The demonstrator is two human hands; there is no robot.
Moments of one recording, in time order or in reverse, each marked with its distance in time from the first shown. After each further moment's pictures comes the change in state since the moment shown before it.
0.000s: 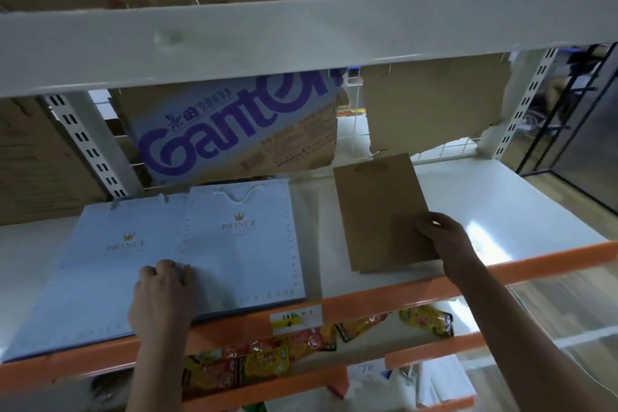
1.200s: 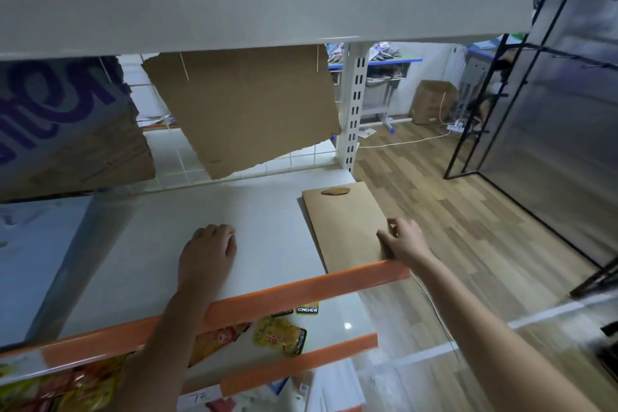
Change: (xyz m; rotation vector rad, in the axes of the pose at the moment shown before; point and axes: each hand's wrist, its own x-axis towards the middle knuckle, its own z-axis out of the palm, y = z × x) left_hand -0.165 0.321 0.140 0.015 0.027 0.731; right_hand 0.162 0.024 -0.284 -0.815 -0.032 -0.078
